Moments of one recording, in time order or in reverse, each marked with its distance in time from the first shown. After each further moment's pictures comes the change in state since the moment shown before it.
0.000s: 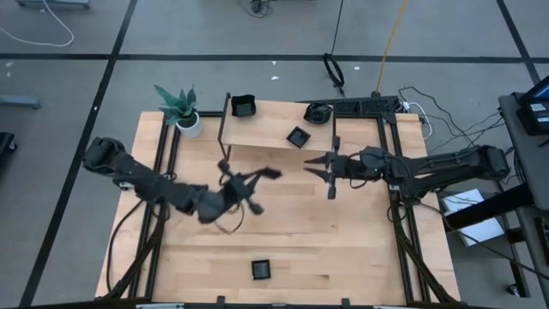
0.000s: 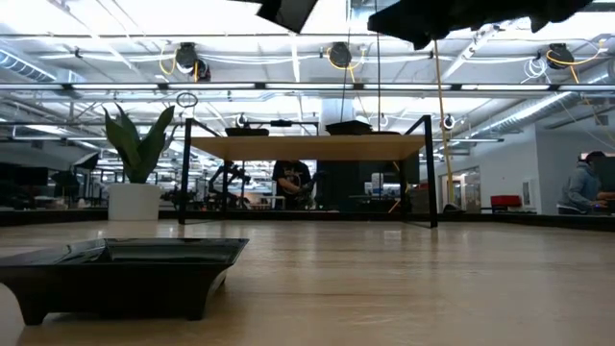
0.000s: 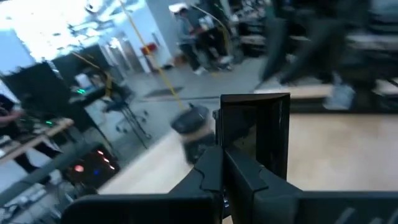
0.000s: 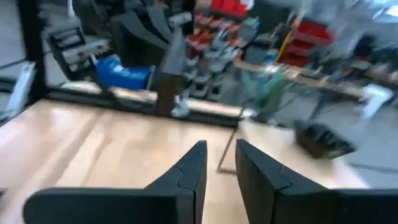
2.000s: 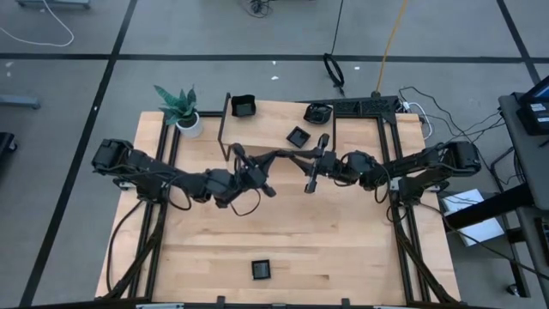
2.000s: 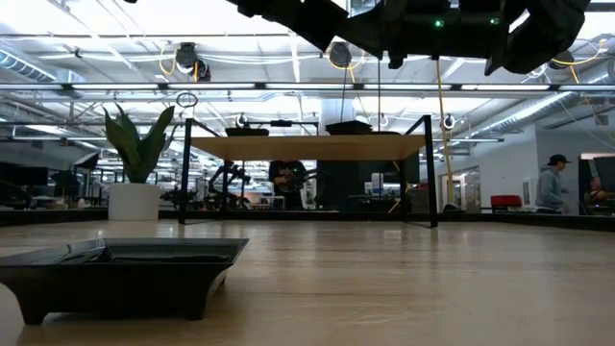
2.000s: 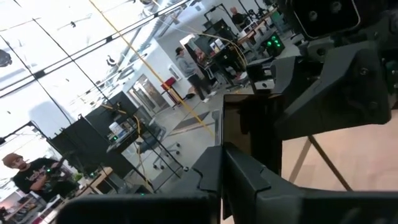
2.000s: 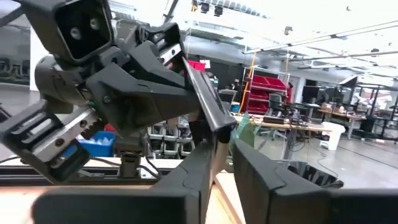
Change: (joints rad) left arm 0.191 0.099 0.000 0.362 0.199 0.494; right arm -0.037 0.377 -0.064 0.763 0.100 0.022
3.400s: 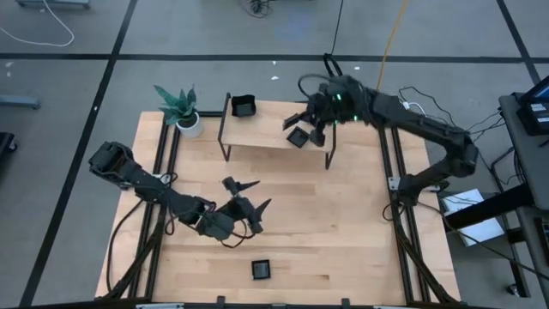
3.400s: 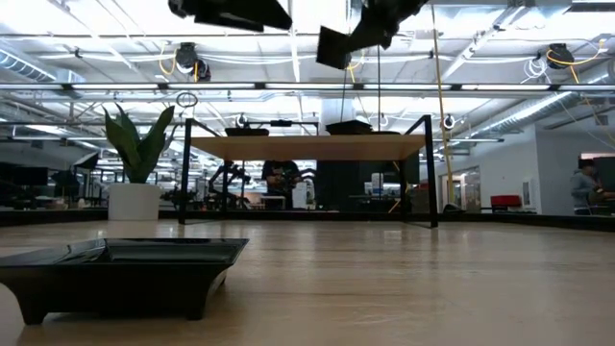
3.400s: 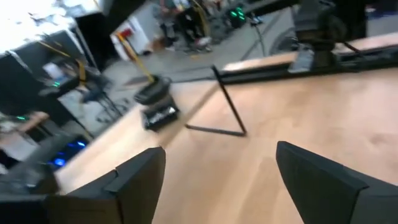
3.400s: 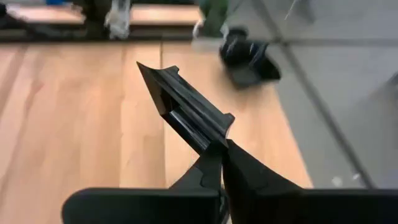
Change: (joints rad) left arm -0.270 -0.001 0.001 -0.519 -0.188 -0.692; right arm -0.377 0.006 0.910 -1.705 -0.312 -0.055
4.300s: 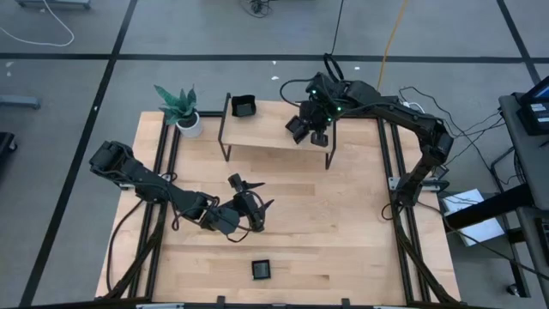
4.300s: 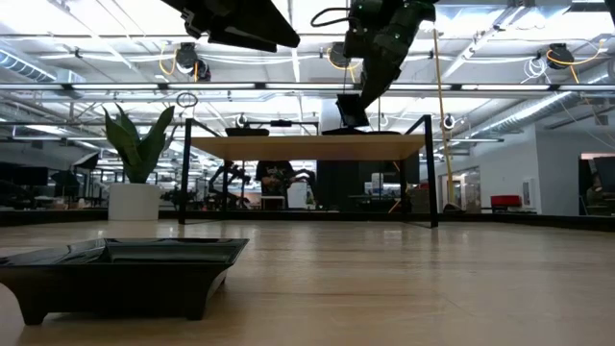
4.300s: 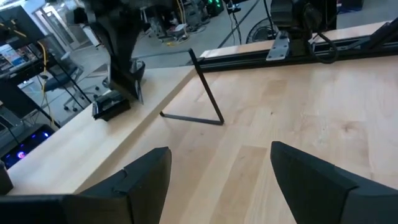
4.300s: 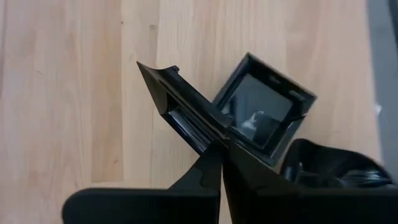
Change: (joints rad) left arm 0.054 0.000 0.000 -0.073 0.164 -0.091; right arm -0.119 0.257 0.186 -0.433 -0.106 -0.193
